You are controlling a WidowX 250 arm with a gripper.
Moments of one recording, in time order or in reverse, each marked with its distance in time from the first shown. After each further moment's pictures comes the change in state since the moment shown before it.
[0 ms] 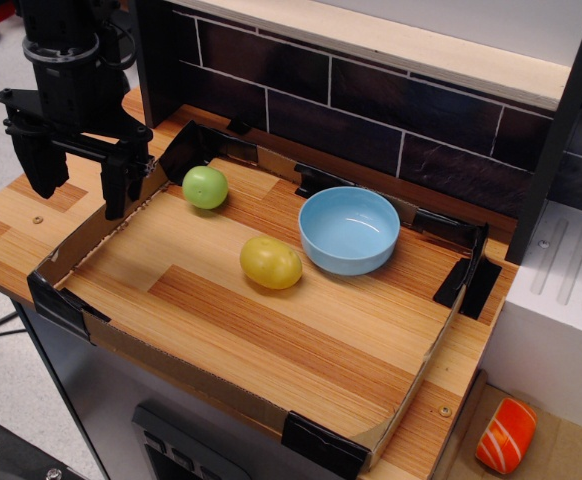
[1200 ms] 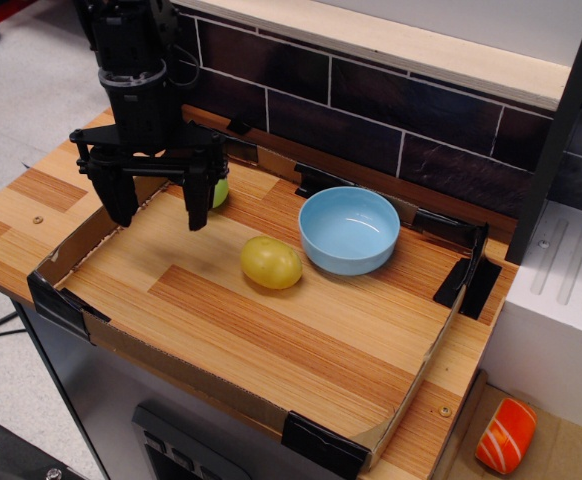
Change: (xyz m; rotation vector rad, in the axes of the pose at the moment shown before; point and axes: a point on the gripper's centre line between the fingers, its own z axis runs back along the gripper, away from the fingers) arm 0.027 -0.040 -0.025 -0.153 0.038 0.248
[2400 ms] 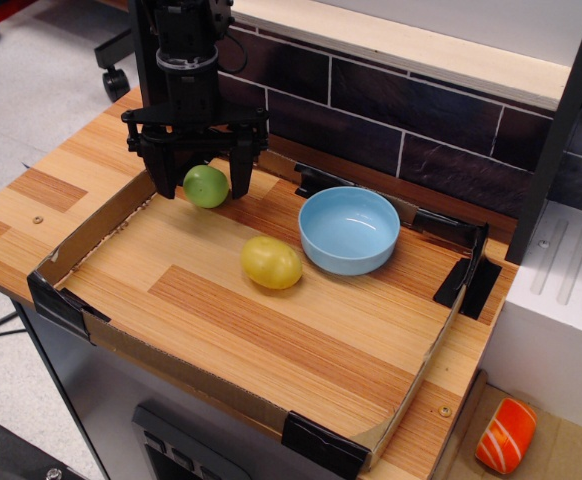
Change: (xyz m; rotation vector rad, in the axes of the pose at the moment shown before) arm 0.045 -0.018 -0.007 0.051 -0.047 0.100
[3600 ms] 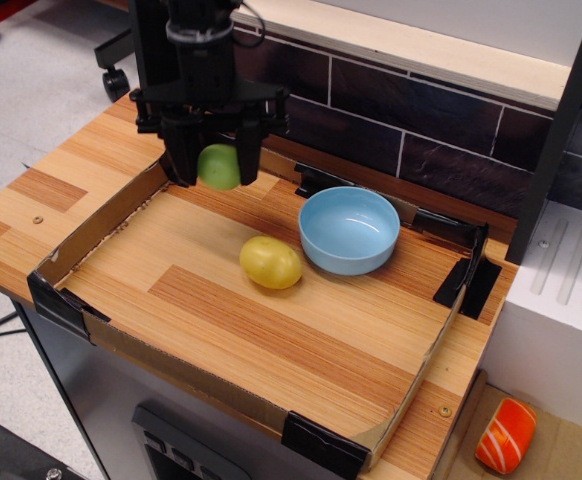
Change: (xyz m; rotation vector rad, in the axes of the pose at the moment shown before) arm -0.030 -0.022 0.040 -0.047 -0.001 -0.038
